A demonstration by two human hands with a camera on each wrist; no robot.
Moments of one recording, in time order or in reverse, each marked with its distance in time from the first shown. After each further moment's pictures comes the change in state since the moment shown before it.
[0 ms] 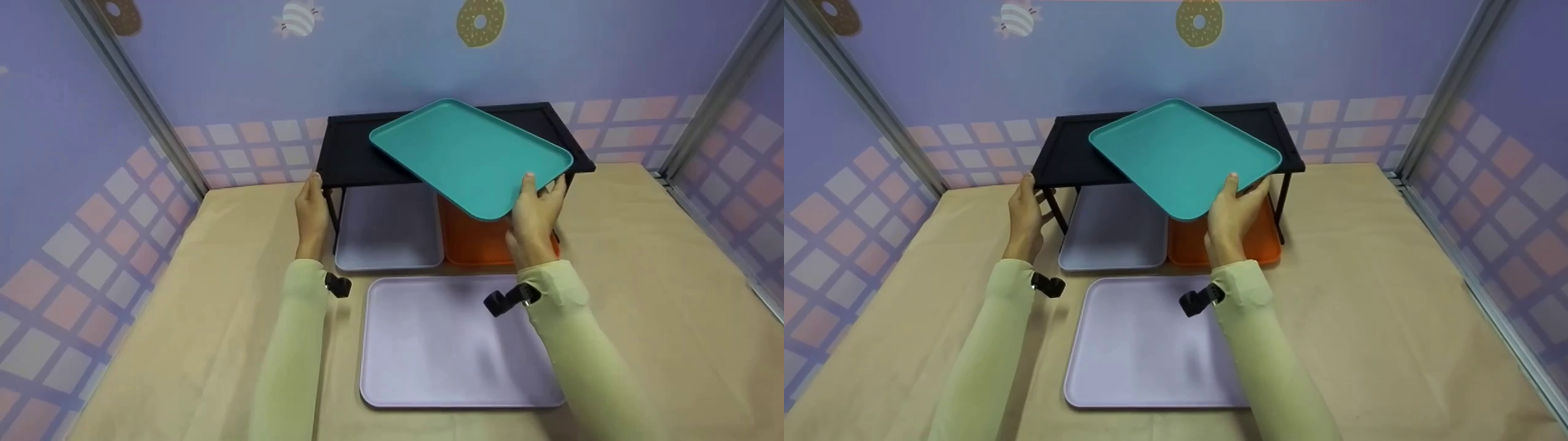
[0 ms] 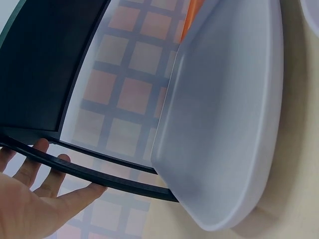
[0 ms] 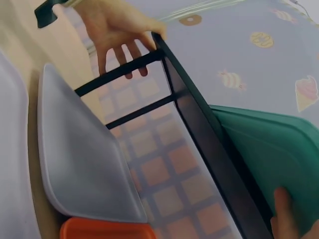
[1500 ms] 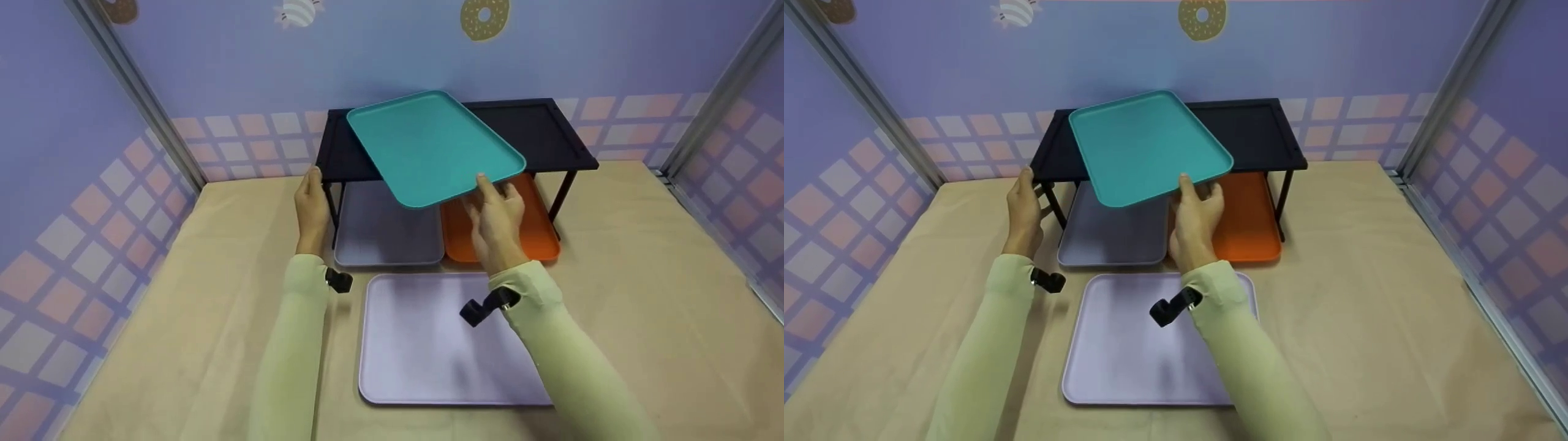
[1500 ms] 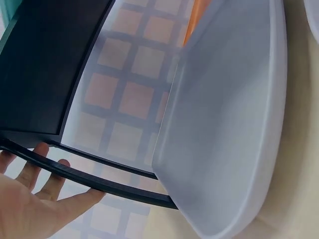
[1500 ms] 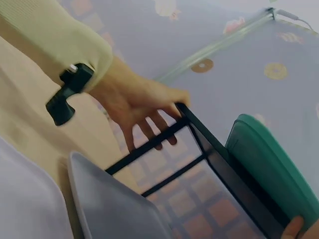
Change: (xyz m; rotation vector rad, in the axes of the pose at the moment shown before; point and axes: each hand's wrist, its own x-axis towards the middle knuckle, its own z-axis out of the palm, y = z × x) left_hand -0.002 0.001 0.002 -0.030 -0.004 -0.027; right_hand -0.025 0.028 0.033 0.185 -0.118 0.127
